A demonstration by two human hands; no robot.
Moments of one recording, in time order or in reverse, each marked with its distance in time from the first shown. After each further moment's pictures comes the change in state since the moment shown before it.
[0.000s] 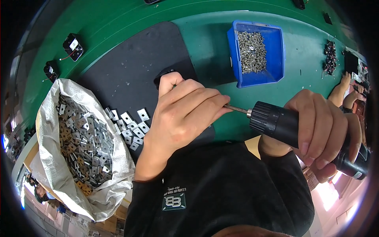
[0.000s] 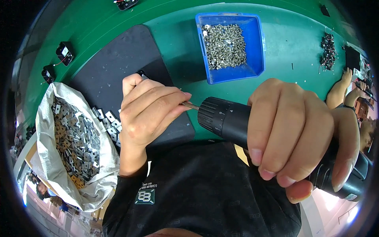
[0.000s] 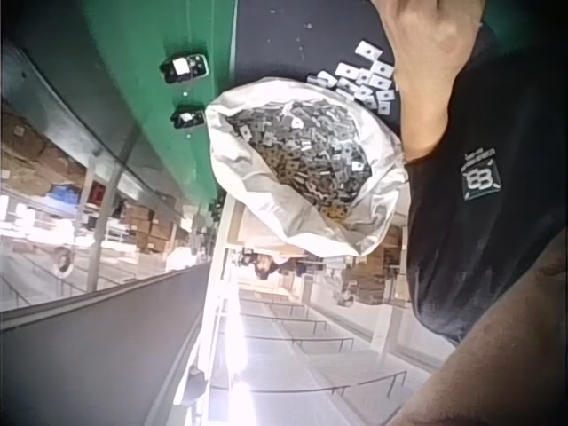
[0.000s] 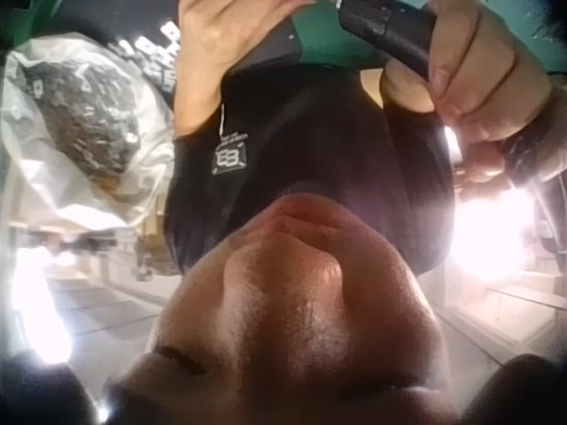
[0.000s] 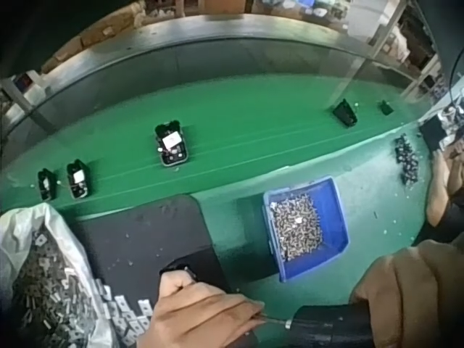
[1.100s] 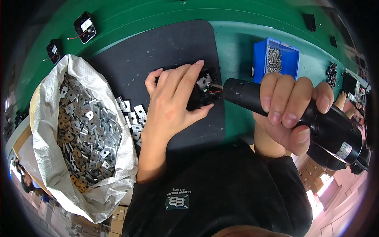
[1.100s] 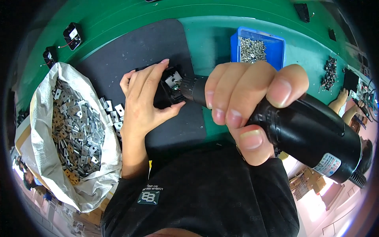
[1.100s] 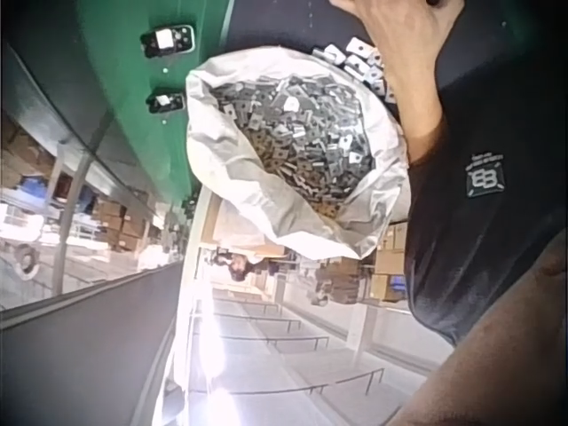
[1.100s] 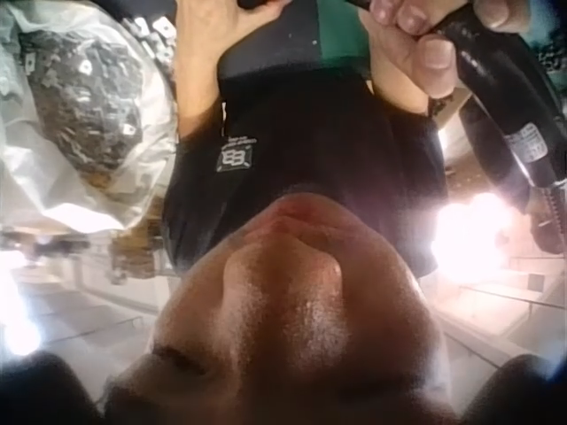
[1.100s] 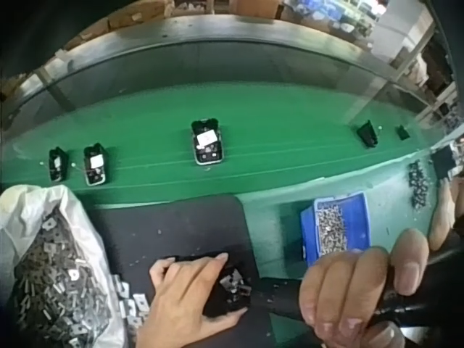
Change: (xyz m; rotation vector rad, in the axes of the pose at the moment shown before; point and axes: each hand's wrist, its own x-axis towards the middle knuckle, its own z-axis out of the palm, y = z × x) left_hand -0.050 -0.035 -0.026 0.182 -0.062 -0.378; right_hand 0.002 0.069 0.018 -0.263 -0.027 0.211
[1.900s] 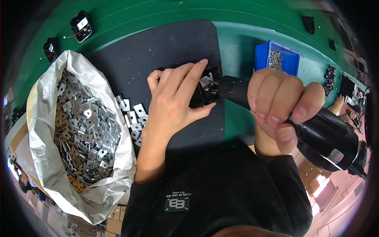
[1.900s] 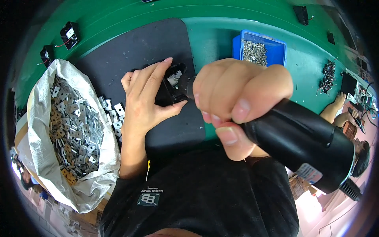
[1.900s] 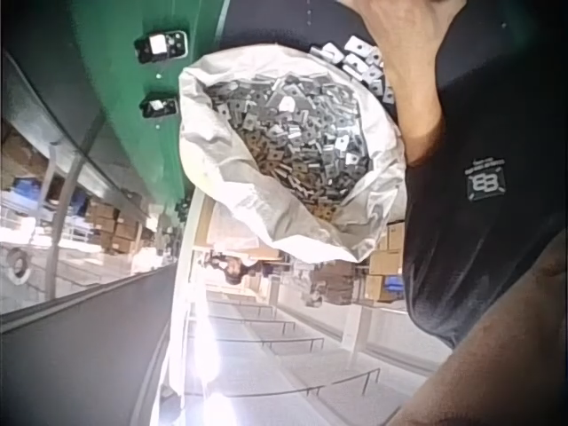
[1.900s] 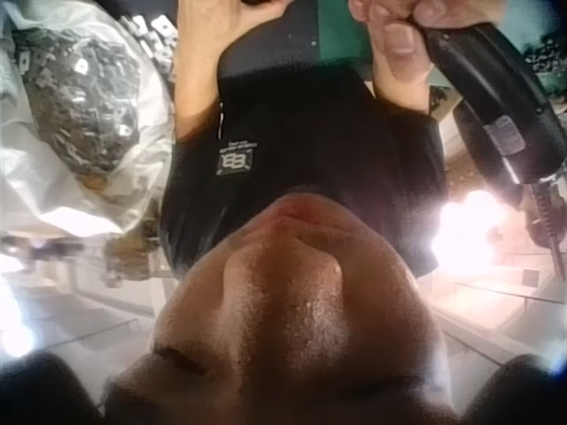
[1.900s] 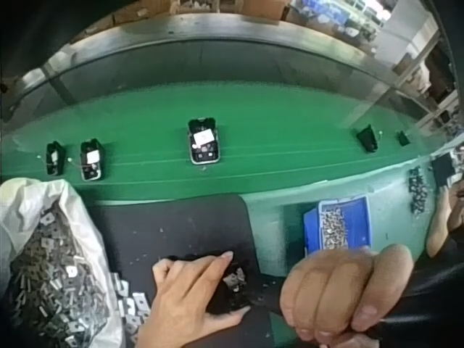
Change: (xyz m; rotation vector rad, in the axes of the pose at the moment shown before) left_hand 0.002 -0.002 0.003 -0.026 0.056 0.031; right_hand 0.010 0.012 -0.006 -0.069 -0.189 0.000
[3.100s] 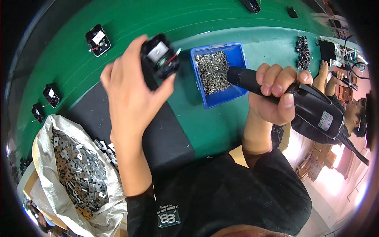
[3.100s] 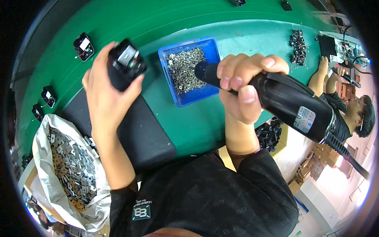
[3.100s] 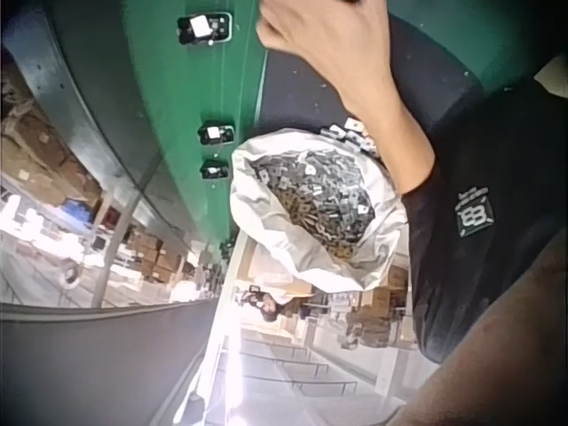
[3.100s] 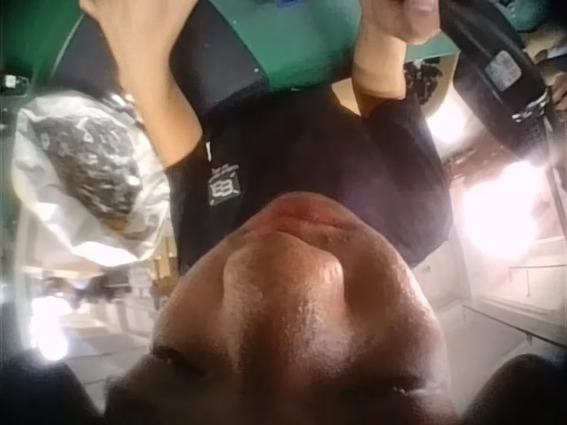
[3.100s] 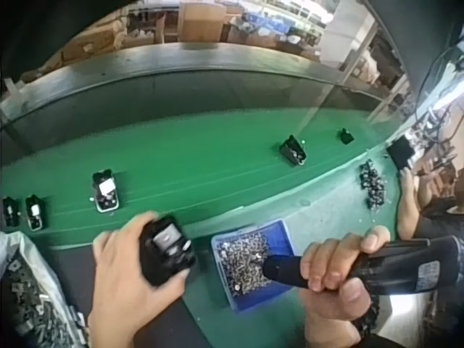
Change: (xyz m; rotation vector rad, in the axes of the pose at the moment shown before) left_hand 0.102 0.035 0.016 0.169 0.070 0.103; right_hand -0.048 -0.049 -0.072 -0.333 0.567 -0.316
